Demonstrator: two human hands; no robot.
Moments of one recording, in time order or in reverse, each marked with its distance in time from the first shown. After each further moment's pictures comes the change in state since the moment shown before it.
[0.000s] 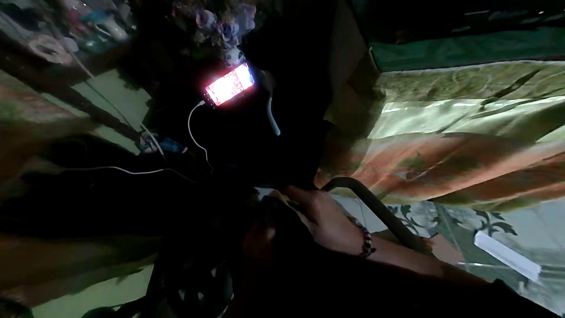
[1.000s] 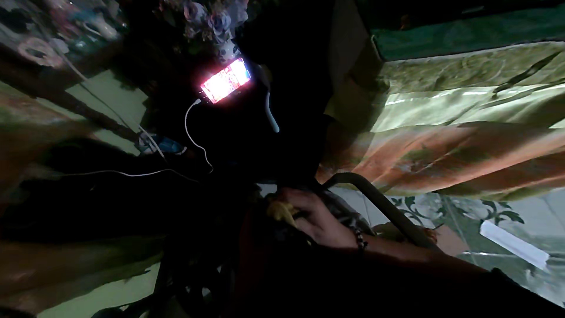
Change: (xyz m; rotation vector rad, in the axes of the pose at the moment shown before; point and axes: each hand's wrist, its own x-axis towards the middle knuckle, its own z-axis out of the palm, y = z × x) left_hand 0.014 -0.009 -0.008 -0.694 -0.161 -0.562; right_hand 0.002 0.017 0.026 0.565 0.075 -0.272
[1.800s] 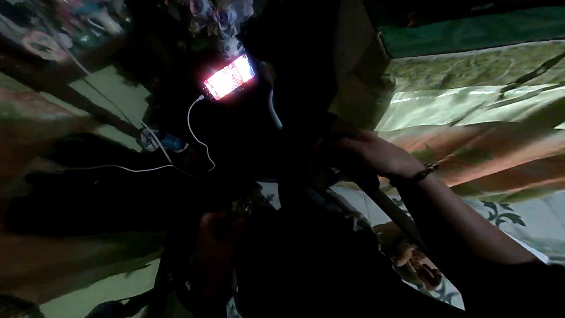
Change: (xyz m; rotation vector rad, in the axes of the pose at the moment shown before) left_hand 0.005 -0.023 -0.057 0.173 0.289 0.070; right_hand 0.051 -0.024 -0.131 -0.188 -0.025 0.690
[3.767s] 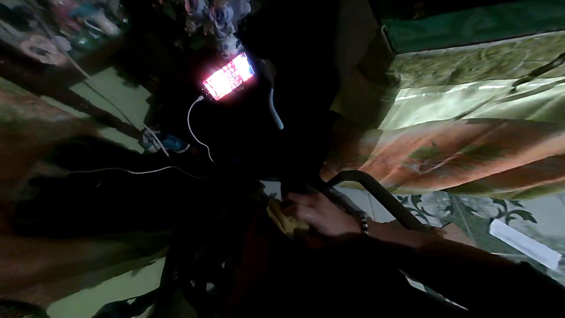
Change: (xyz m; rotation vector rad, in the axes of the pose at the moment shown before) left_hand -0.012 0.028 0.045 -0.489 -0.431 -0.468; right_hand -0.020 0.045 0.126 -0.186 -0.014 -0.990
